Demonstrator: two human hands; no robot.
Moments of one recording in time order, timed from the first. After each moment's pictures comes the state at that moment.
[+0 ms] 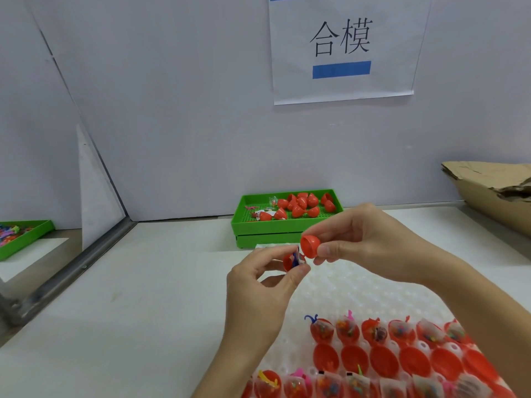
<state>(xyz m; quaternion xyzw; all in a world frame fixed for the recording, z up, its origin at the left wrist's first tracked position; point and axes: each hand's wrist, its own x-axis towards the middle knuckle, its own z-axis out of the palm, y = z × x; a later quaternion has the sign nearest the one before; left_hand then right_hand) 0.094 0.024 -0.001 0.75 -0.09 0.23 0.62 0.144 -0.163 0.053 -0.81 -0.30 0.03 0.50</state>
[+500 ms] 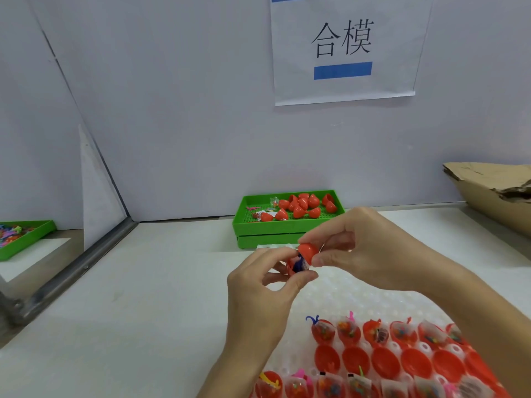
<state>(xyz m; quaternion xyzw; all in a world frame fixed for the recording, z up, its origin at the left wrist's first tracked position) 0.094 0.024 -0.004 0.78 -0.13 0.30 0.53 0.138 -0.154 0.053 -0.86 -0.30 -0.03 0.41</state>
